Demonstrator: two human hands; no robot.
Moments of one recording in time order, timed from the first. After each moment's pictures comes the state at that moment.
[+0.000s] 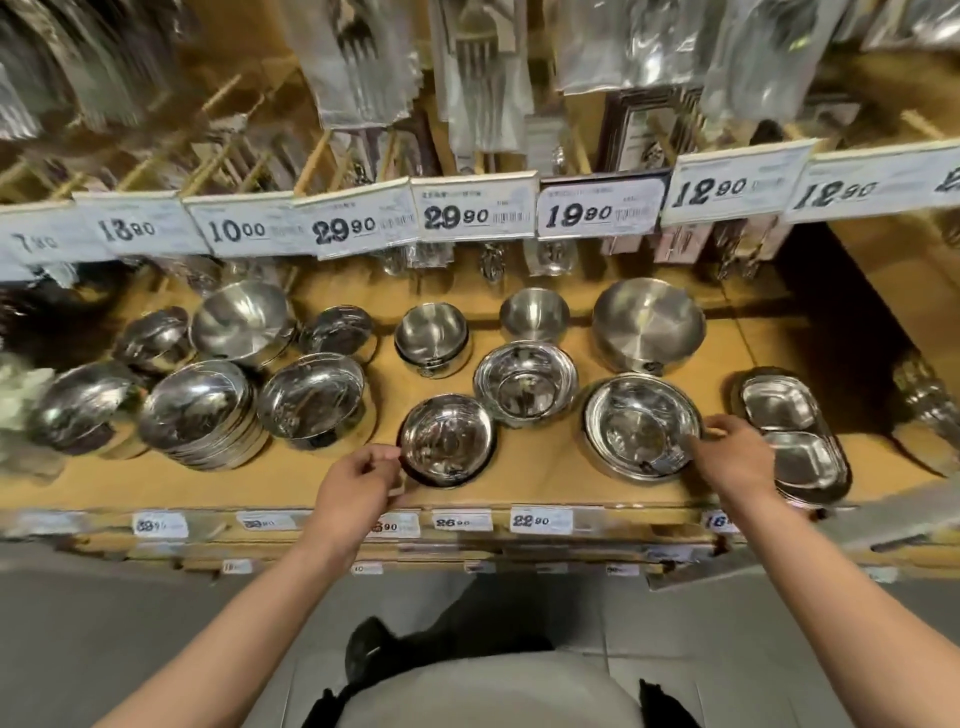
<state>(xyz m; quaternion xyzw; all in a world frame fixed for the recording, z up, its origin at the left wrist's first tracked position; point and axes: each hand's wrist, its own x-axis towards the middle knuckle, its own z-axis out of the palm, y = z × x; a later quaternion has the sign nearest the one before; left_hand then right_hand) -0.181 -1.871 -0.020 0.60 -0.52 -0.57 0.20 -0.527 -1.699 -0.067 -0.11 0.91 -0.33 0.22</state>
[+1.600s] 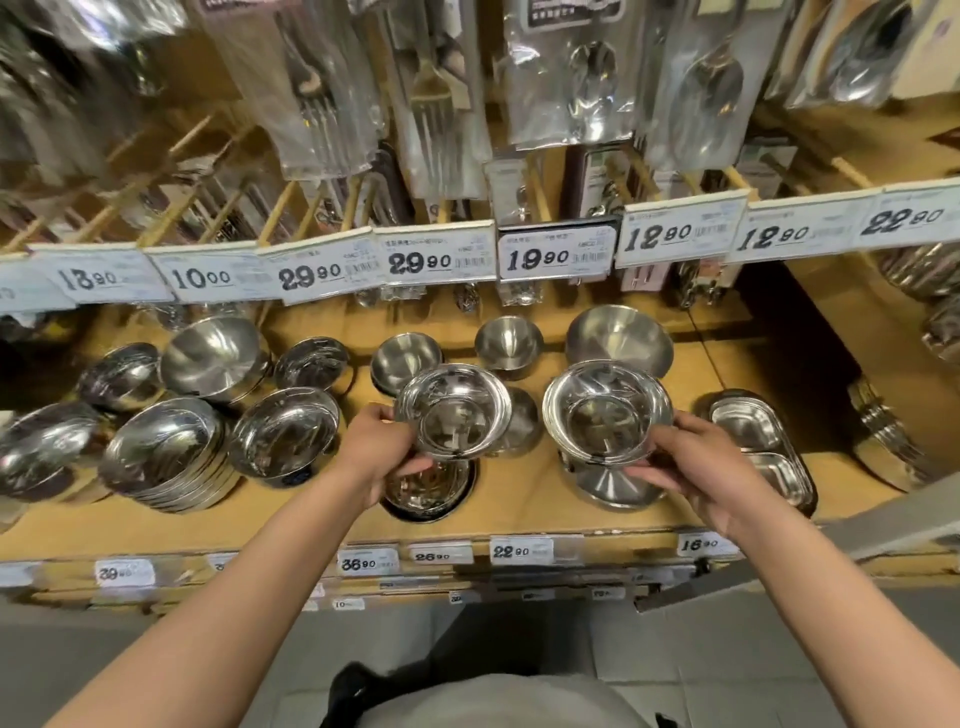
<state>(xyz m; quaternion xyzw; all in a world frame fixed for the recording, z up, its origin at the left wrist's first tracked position) -0.264 -1.919 0.009 0.59 -0.48 -0.63 0.17 -0.510 -1.702 0.014 -0.01 0.64 -0.60 0.48</state>
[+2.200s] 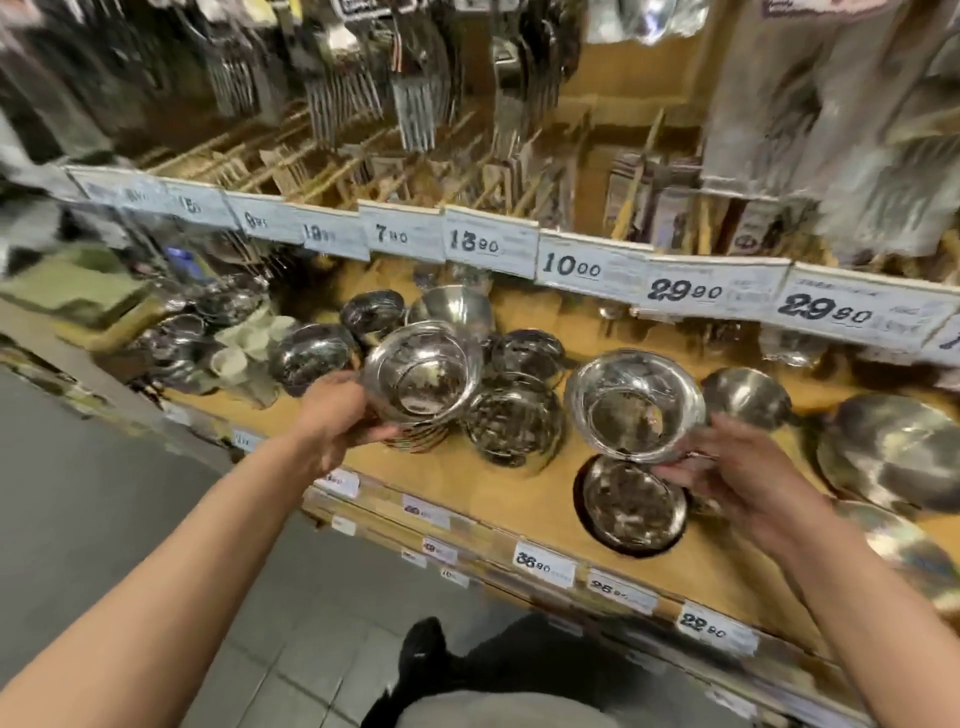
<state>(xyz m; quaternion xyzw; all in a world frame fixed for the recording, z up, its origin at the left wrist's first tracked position) -0.016 -2.000 0.080 0.65 -0.36 -0.59 0.33 -0.373 -1.866 0.033 -0.19 0.60 -0.54 0.56</state>
